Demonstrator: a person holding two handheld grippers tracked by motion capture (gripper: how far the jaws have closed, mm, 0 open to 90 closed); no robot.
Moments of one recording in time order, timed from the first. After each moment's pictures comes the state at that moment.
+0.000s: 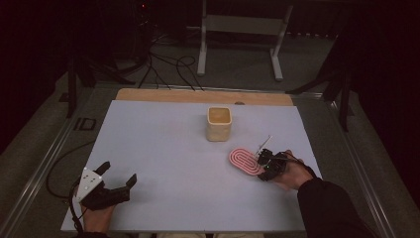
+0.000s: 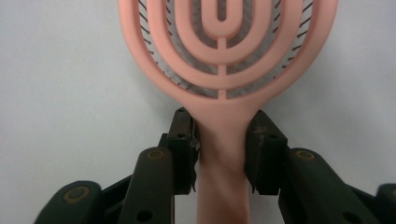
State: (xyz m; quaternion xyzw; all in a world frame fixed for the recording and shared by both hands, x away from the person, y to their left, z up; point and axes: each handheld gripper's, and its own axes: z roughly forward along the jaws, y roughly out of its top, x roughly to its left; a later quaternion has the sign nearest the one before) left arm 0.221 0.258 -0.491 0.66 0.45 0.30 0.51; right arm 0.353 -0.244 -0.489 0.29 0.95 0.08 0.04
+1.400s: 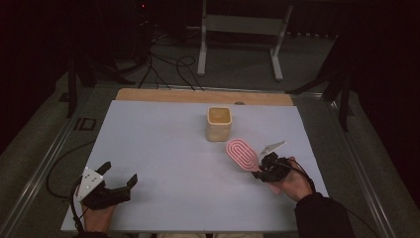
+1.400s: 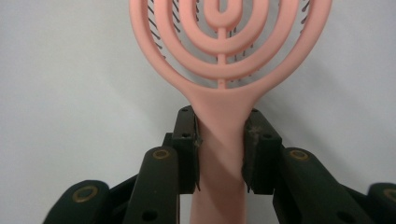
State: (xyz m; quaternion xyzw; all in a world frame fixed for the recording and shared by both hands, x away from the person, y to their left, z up) left arm 0.223 0.258 -0.493 0.67 0.46 0.30 0.51; right arm 0.323 -0.247 -0.476 0.34 0.90 0.24 0.08
